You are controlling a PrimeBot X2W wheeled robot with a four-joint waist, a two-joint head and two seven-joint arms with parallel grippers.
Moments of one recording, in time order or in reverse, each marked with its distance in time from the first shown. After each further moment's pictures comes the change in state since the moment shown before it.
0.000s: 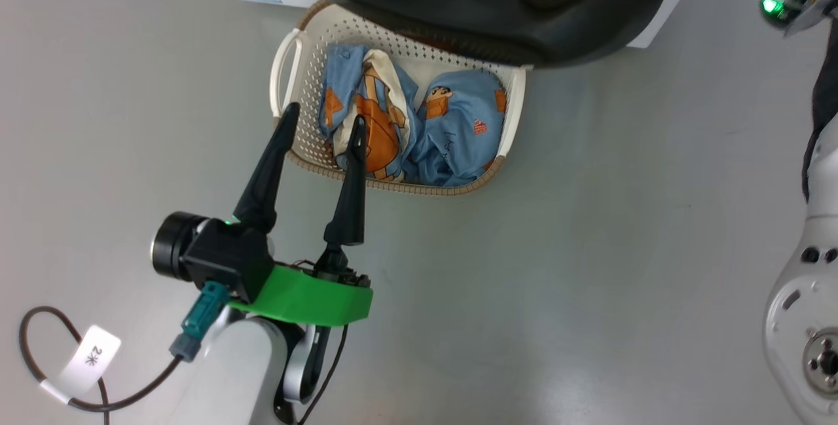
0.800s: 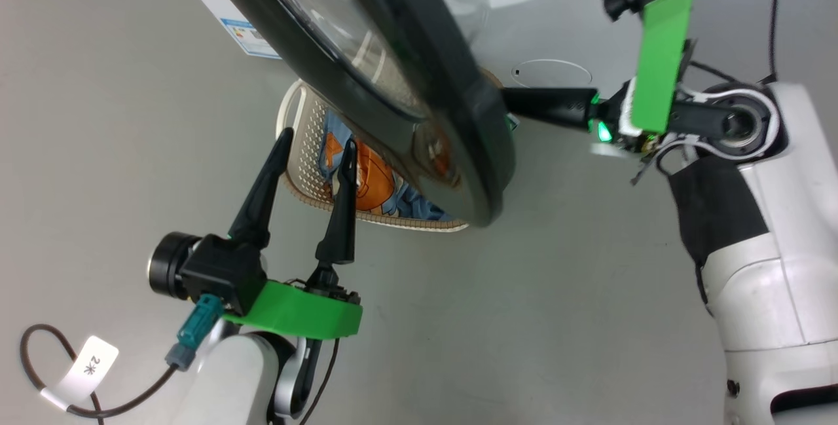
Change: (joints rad) left arm 0.051 0.000 0.035 0.023 0.013 -0.044 0.000; right arm 0.339 0.009 0.489 -0.169 0.385 0.000 -0.054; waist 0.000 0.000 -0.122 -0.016
